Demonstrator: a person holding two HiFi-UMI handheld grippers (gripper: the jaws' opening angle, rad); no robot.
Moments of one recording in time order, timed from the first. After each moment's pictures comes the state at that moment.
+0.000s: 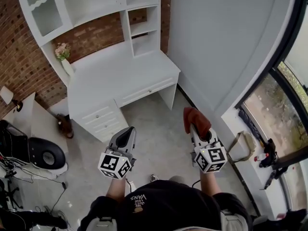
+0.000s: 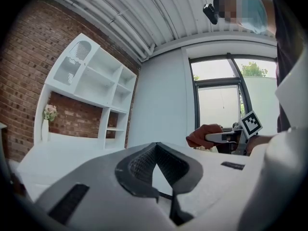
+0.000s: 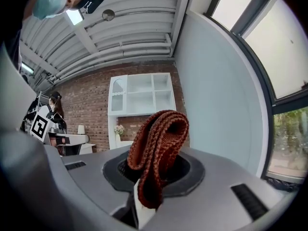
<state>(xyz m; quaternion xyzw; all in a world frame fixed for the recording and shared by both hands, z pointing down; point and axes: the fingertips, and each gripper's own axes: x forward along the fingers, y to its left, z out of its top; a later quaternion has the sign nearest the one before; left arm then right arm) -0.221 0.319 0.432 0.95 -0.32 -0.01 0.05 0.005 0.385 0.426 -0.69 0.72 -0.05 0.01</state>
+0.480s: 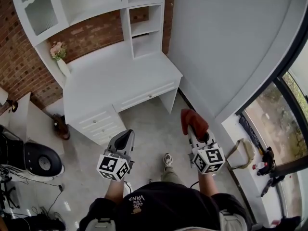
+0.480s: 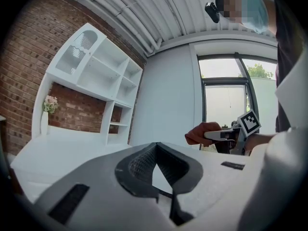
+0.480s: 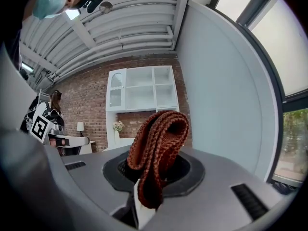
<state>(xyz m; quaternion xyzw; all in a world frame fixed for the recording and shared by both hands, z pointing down) -0.210 0.246 0.462 0.94 -0.33 0.00 0.08 0.017 0.304 0.445 -0.68 0.73 -0.07 -0.01</state>
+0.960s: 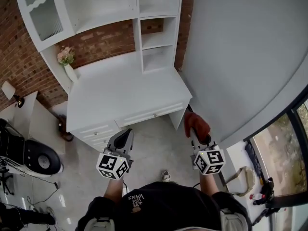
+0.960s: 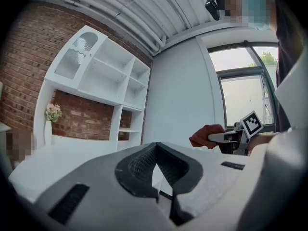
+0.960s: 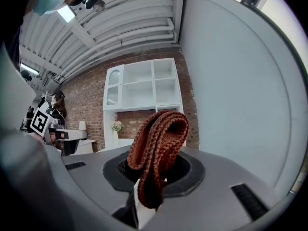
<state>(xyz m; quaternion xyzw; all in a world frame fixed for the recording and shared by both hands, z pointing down) -0.156 0.121 0.444 0.92 -0.40 0.00 0.06 0.092 0.159 0.445 -0.64 0.77 -0.06 -0.02</state>
